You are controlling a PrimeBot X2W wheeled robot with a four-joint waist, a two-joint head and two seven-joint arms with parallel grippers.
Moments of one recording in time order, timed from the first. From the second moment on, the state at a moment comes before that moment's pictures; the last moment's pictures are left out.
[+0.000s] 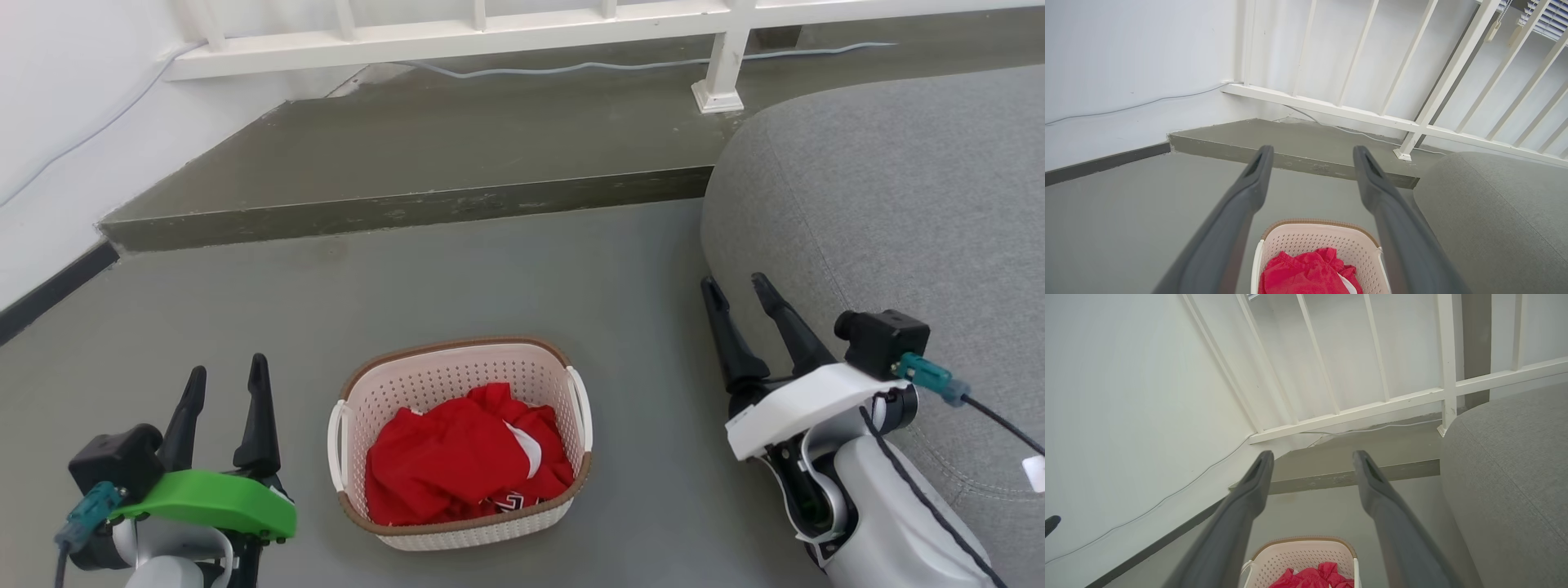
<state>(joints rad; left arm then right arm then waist) -0.05 0.10 -0.11 0.18 -0.52 -0.04 -0.20 -0.20 -0.12 0.36 0.26 0.55 0.02 -0.20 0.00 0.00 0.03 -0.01</state>
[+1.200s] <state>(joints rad) -0.07 0.08 -0.09 0.17 -0.33 -0.05 -0.25 -0.22 -0.10 0.38 0.27 0.35 0.03 -0.25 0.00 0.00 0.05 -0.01</state>
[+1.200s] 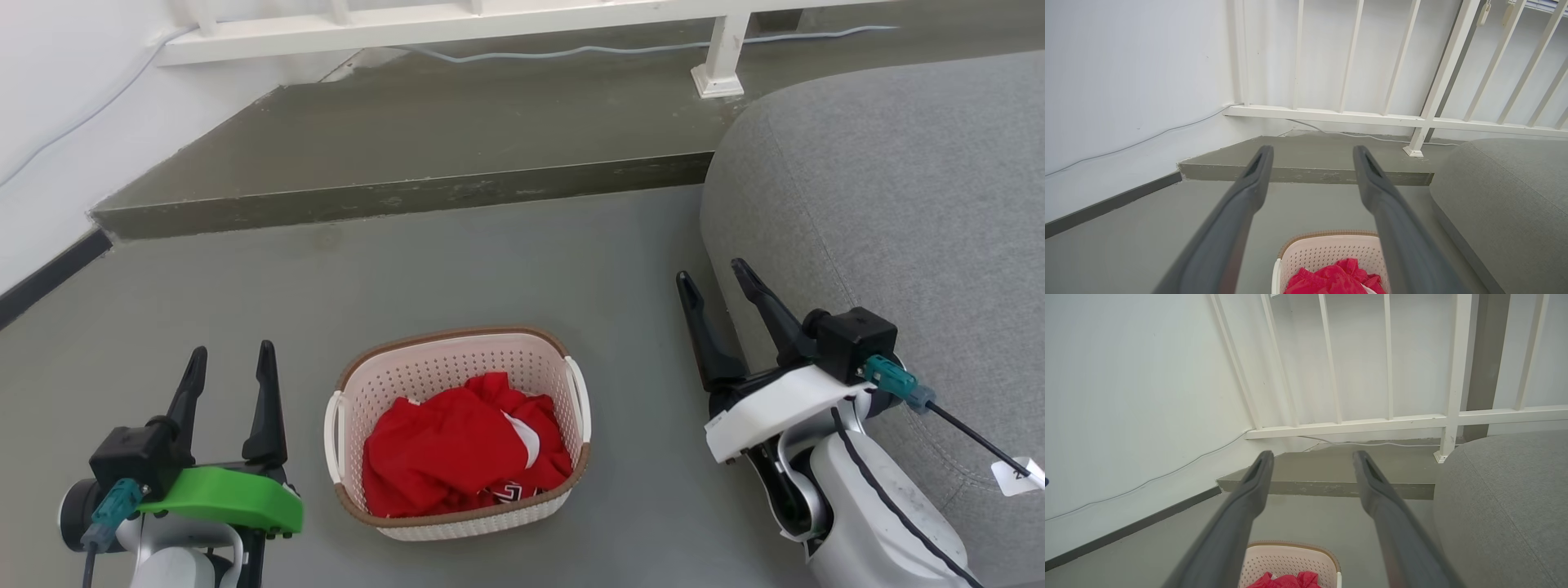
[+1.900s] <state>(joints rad) -0.09 0.07 -0.06 0.17 -0.33 -0.07 -0.25 -0.24 -0.09 0.37 0.26 0.32 0.03 -0.25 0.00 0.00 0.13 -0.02</state>
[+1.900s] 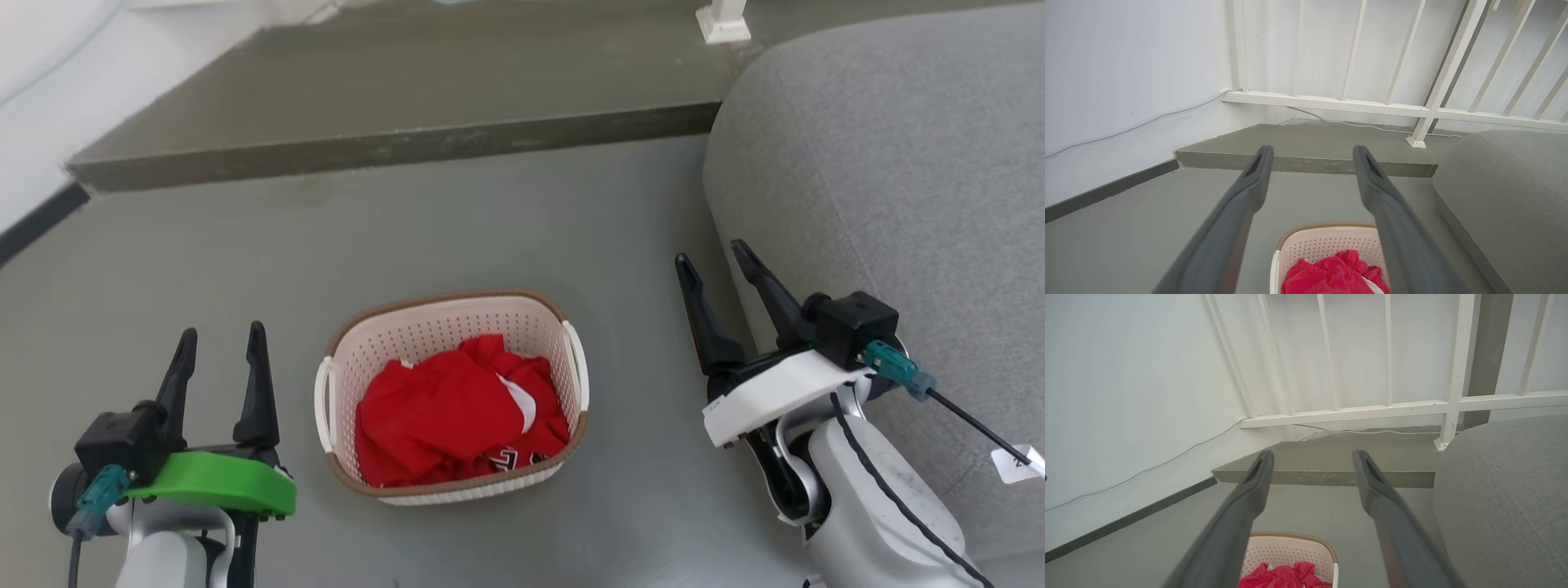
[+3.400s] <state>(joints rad) -0.39 0.12 -0.04 0.35 -0.40 -0.12 -0.23 -0.53 -0.06 0.40 0.41 0.30 0.02 -0.24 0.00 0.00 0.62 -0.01</state>
